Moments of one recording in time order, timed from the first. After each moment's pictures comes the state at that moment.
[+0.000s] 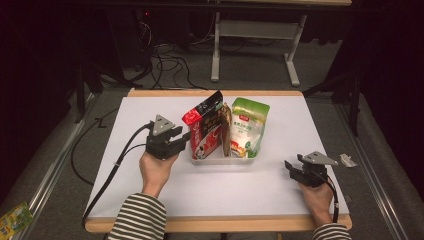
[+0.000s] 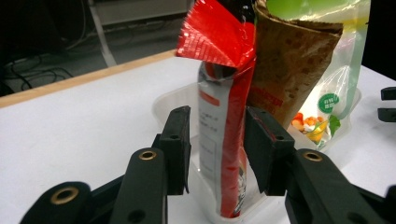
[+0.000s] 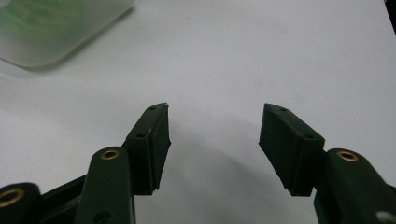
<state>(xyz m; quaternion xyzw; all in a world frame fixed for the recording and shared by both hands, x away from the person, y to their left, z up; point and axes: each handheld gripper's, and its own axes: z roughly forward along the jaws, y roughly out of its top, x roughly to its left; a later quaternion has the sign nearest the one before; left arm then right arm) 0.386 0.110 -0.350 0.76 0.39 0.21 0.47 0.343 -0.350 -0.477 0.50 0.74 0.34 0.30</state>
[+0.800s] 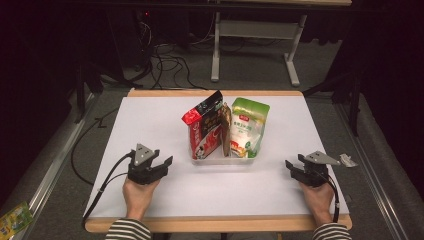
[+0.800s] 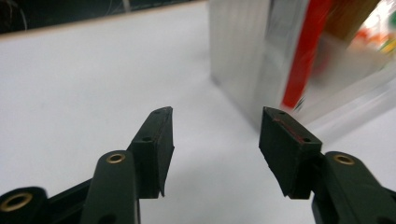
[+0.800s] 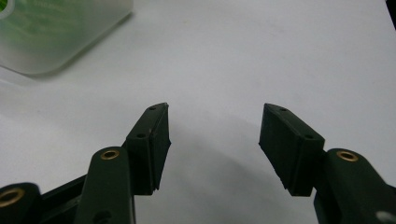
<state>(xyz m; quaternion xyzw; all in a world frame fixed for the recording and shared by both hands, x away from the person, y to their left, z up) 0.360 0.163 -0.445 0.76 0.44 0.23 0.42 0.343 -0.353 -0.477 0.51 0.73 0.36 0.29</state>
